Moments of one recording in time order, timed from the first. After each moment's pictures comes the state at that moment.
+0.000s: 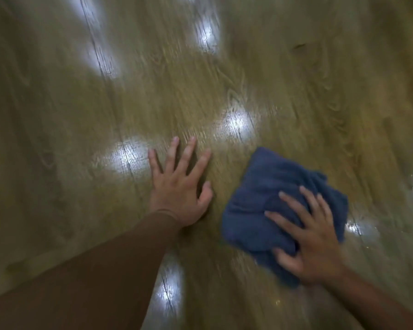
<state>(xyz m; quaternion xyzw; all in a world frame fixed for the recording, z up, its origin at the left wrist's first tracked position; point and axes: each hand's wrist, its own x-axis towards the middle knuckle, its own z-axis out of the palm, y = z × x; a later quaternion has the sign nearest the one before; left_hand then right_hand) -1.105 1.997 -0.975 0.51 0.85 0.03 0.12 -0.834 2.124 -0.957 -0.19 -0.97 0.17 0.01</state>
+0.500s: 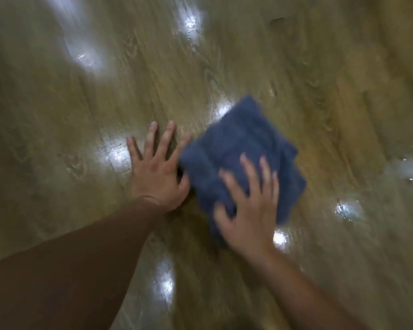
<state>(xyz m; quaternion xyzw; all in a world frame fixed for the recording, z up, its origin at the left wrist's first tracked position) -1.106 1.998 -0.978 0.51 0.85 0.01 0.12 -0.905 2.068 -0.964 -0.39 -0.91 0.14 0.06</state>
